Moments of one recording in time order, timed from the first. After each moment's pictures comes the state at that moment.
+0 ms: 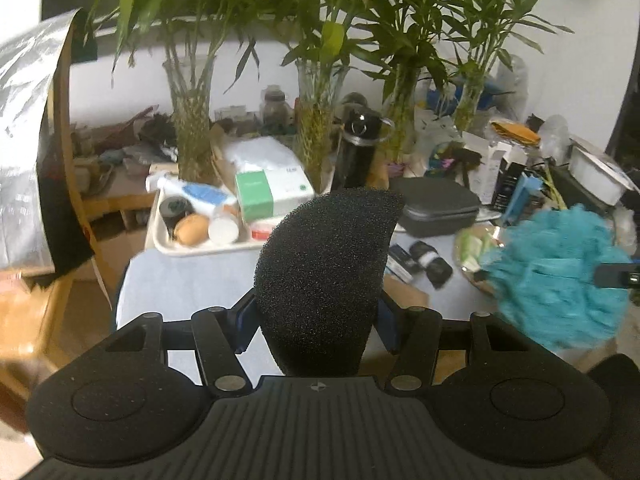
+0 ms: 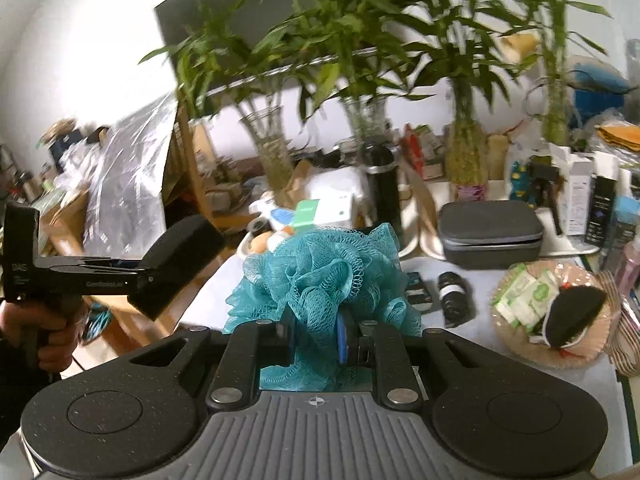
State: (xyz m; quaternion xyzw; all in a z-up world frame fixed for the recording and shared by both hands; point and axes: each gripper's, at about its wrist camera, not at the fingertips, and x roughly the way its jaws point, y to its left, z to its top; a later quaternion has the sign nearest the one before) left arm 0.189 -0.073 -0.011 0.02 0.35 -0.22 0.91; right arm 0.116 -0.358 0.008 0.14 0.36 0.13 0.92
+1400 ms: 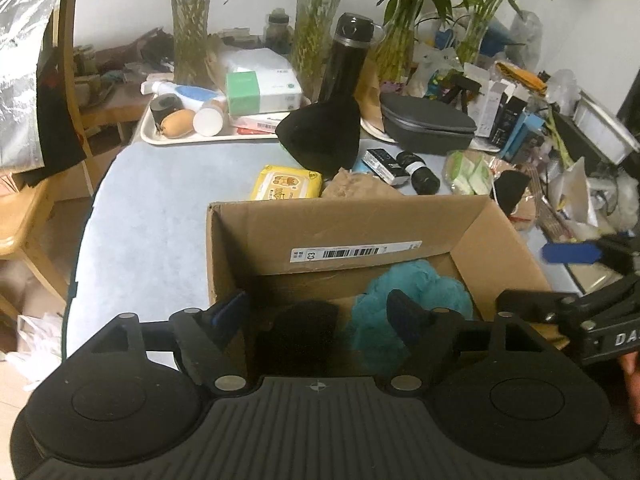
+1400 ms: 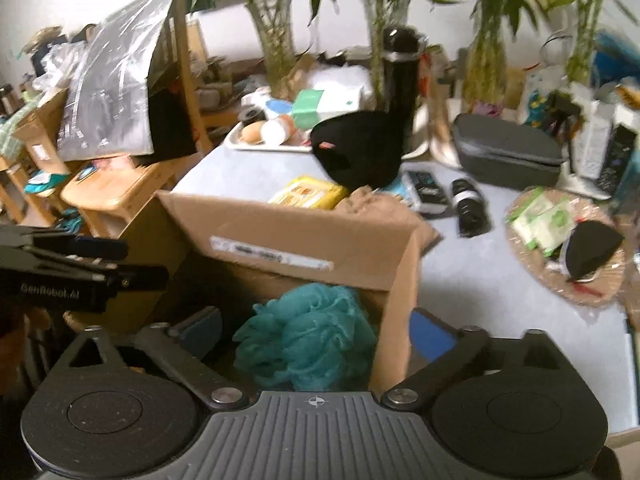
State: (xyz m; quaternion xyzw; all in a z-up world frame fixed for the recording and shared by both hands) left arm 0.133 -0.097 -0.066 0.02 0.43 -0.20 0.88; right arm 0.106 -0.298 -0.059 0.07 0.45 0.09 0.89
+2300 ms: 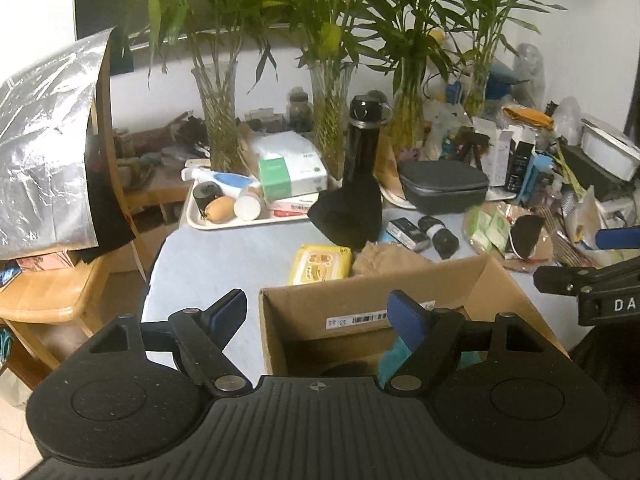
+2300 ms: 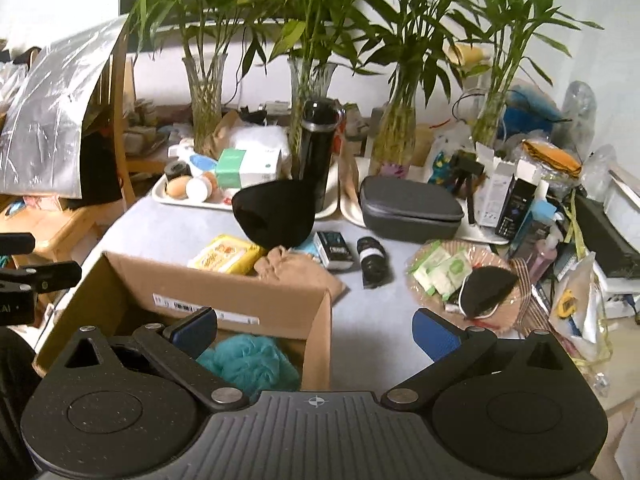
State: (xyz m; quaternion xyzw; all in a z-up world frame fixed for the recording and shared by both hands) left arm 0.106 -0.096 -0.011 0.06 0.33 -0.16 0.93; right arm 0.089 -0.293 -0.003 0.02 0.40 -0.04 0.92
